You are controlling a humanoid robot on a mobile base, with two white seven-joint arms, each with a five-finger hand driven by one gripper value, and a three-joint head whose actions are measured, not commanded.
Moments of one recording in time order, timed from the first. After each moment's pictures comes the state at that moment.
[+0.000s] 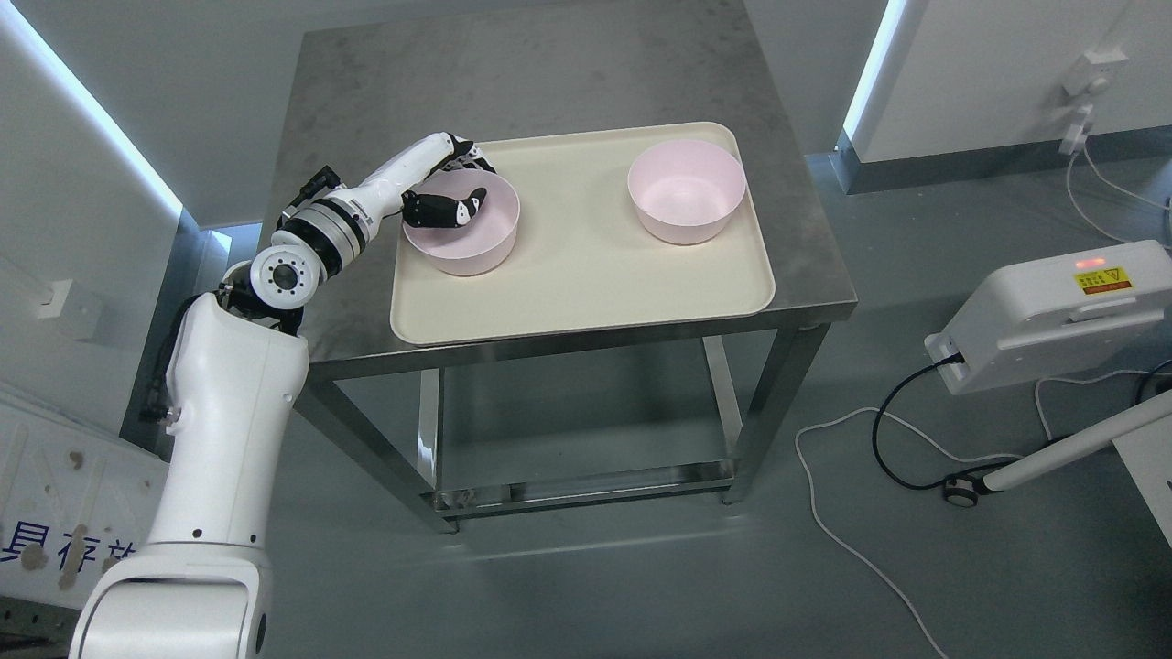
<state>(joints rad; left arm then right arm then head) -0.81 0.22 -0.12 -1.03 -0.56 -0.22 -0.55 0.04 0.00 0.00 0.00 0.00 -0.25 0.00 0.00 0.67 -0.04</state>
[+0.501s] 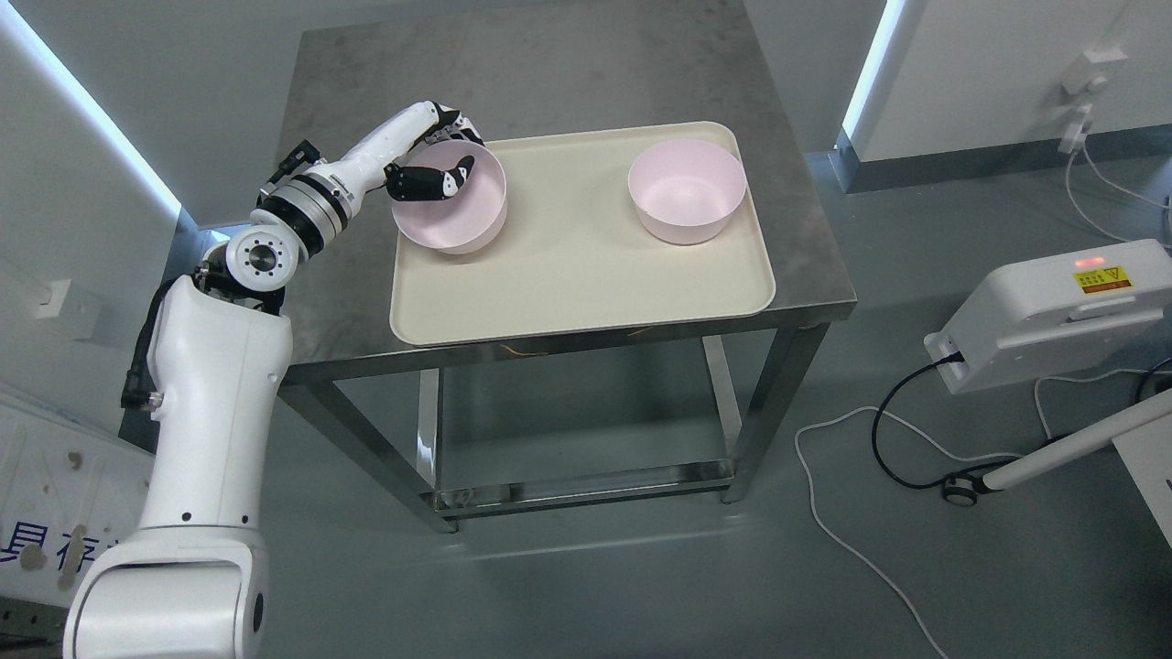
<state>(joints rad) -0.87 0.22 -0.06 -1.02 -0.54 -0.27 -0.56 0.04 0.00 0.00 0.00 0.00 -0.25 0.00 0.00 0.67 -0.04</state>
